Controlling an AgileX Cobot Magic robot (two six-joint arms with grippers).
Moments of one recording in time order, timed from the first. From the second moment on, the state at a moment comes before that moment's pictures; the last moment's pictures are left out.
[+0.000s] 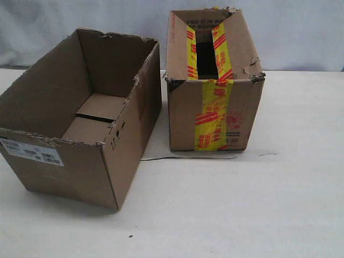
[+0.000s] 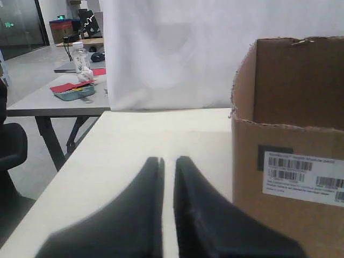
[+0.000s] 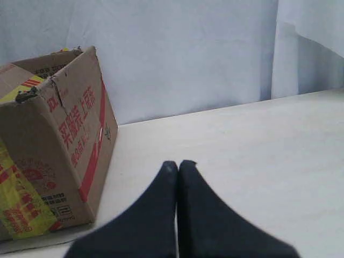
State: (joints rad) left arm 0.10 0.00 0.00 0.05 0.20 0.06; right arm 0.04 0.00 -0.01 -0.04 0.20 0.18
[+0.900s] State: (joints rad) left arm 0.10 0.00 0.00 -0.18 0.04 -0.10; right arm 0.04 0.00 -0.01 -0.04 0.20 0.18
